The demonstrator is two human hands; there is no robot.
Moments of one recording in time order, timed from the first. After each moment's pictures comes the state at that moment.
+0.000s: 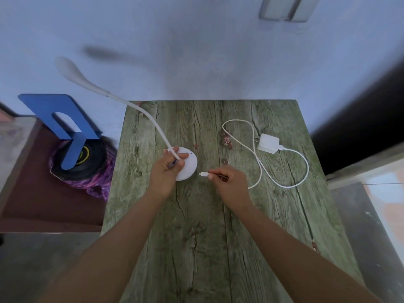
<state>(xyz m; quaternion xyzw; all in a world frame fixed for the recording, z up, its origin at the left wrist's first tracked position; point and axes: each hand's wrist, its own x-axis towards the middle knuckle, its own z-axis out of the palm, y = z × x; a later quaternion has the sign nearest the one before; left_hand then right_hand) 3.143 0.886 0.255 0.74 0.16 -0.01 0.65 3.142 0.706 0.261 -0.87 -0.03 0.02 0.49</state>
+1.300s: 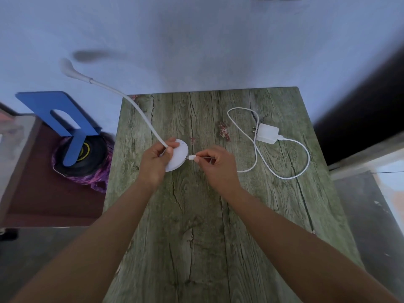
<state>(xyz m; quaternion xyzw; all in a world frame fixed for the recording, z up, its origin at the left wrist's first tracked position) 3.152 0.895 0.256 0.71 0.14 -0.01 0.69 3.158 0.724 0.270 -0.85 -0.06 0.01 0.52</state>
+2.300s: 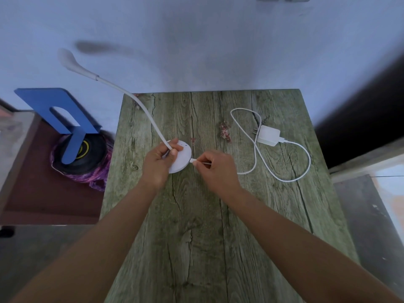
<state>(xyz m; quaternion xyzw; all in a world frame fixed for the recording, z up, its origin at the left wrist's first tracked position) 3.148 0.886 0.258 0.71 0.15 -0.01 0.69 3.159 0.724 0.271 -0.90 -0.11 0.02 0.41</state>
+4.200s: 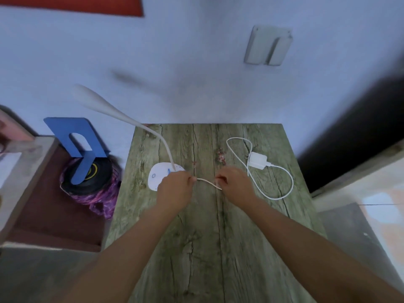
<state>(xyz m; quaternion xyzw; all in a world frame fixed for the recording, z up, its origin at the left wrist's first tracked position) 3.122 0.856 0.321 0.97 0.06 -0.04 0.25 3.166 0.680 0.298 -0.95 -0.17 0.02 0.25</state>
